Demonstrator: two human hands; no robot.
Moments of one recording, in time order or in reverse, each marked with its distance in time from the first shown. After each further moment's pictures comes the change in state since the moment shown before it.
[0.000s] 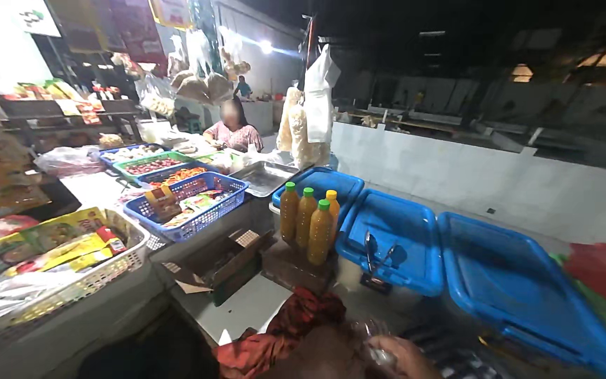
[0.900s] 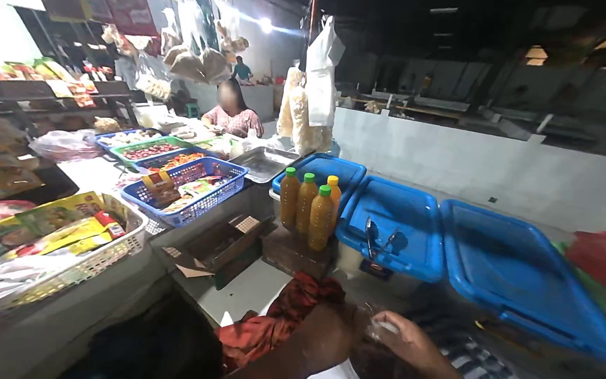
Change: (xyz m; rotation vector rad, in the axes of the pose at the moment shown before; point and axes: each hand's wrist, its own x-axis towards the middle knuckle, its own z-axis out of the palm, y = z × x) left_hand 0.006 -0.003 0.008 0.324 0.188 0.140; right_hand 0.003 0.006 -0.003 0.371 0.066 0.144
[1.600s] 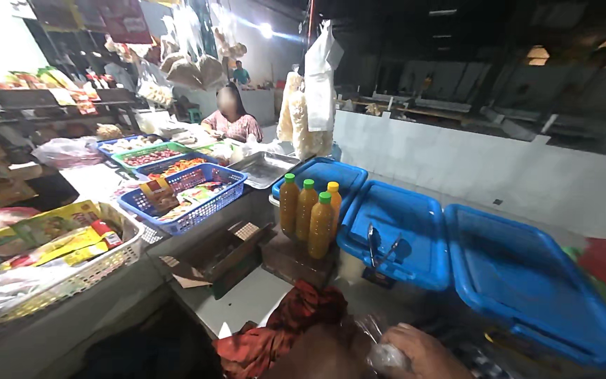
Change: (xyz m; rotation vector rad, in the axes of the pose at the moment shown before) left_hand -0.006 0.015 -0.041 -0.069 -0.028 0.000; right_hand 0.000 -0.036 -0.024 -0.618 -0.220 -0.171
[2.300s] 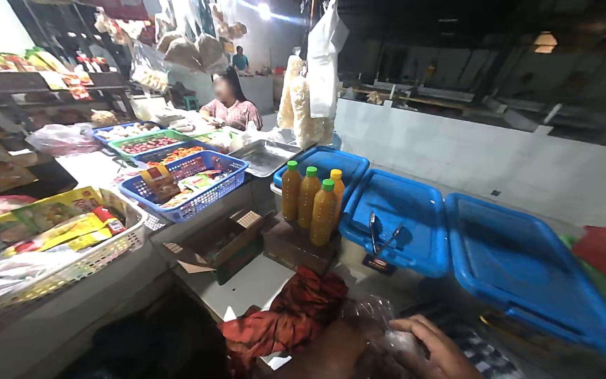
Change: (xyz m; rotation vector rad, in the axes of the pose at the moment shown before) left_hand -0.001 0.007 0.033 -0.614 -0.032 -0.108; right_hand -0.035 0.004 0.021 0.160 0.221 0.183
